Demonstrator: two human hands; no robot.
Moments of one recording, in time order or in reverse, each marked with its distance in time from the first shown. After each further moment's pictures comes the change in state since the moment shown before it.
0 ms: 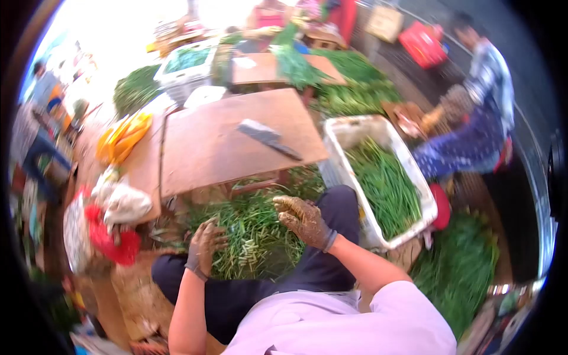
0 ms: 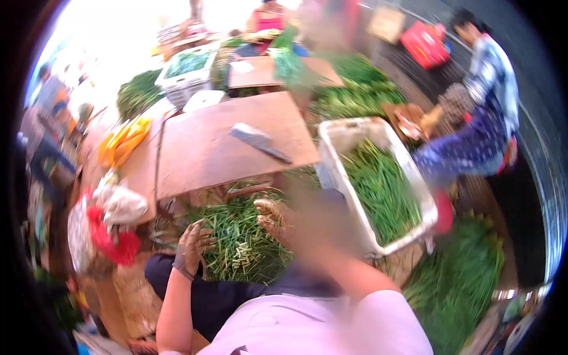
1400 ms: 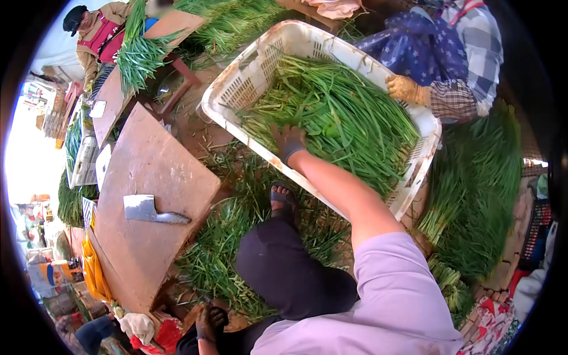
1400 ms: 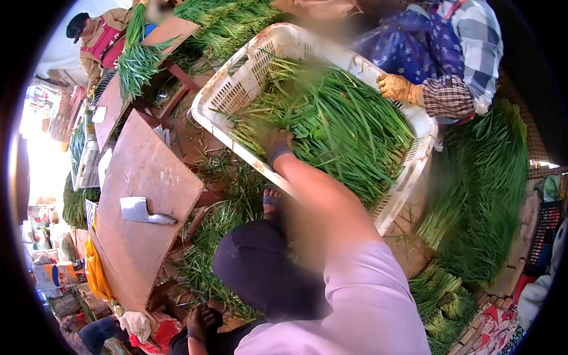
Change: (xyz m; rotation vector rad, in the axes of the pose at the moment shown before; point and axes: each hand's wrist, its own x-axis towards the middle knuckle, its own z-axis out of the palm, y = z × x) left_hand 0.087 -0.068 0.002 0.409 0.412 -0.728; right_hand 0.095 0.456 -0.136 -0.788 -0.205 0.908
